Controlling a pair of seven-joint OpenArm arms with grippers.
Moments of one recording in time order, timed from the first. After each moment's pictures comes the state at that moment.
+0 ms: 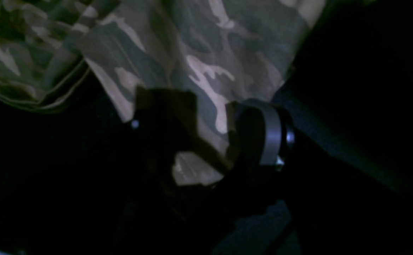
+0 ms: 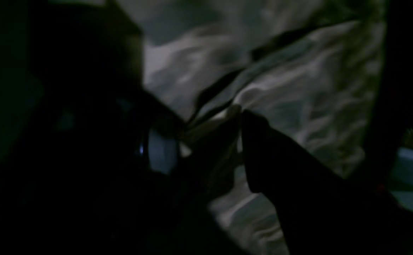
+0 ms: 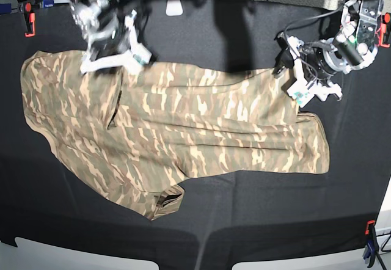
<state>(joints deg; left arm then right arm) 14.3 -23.8 5.8 104.4 -14.3 -30.6 41.3 -21.2 31.9 -24.0 104.1 -23.9 6.8 -46.2</state>
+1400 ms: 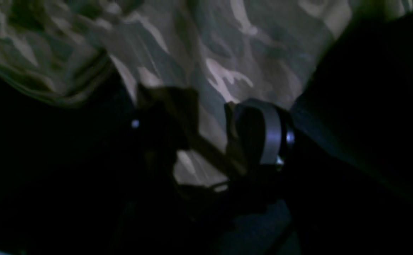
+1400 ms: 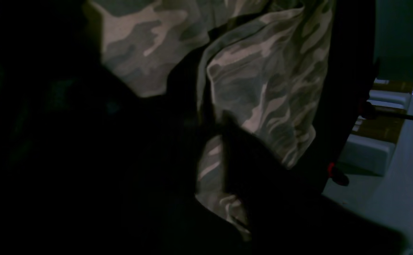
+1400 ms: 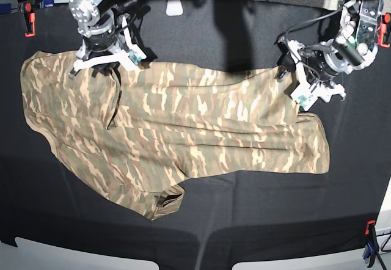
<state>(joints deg) 12.0 -23.8 5.8 104.3 -14.3 -26.6 41.5 -23.9 32.1 -24.0 112.0 -31.2 2.4 -51.1</state>
